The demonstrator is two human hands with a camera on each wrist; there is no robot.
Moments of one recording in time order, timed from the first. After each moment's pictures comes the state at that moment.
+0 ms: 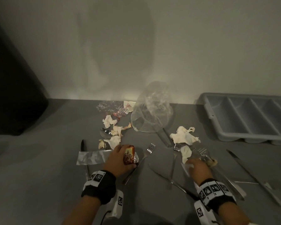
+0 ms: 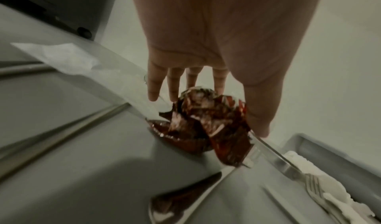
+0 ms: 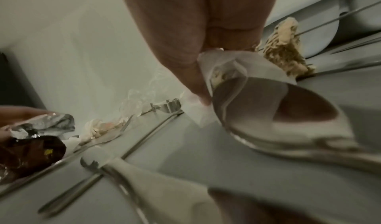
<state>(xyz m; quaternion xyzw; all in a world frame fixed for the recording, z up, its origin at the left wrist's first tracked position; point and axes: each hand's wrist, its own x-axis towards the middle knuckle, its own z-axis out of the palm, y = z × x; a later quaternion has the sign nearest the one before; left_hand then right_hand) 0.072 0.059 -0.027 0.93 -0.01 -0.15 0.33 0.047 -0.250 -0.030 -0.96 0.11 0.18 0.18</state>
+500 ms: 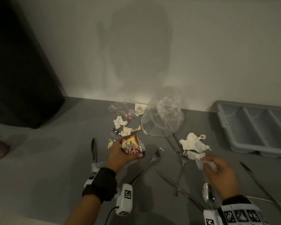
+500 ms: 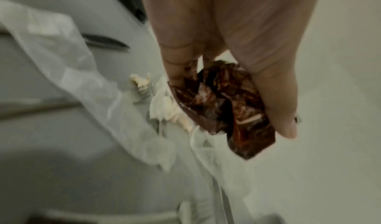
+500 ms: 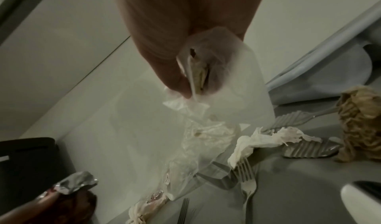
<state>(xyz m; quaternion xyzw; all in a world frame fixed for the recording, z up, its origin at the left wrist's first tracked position) 0.074 0.074 -0.008 0.79 0.09 -0.04 0.60 0.021 -0.248 0.022 -0.84 0.05 -0.12 0.53</state>
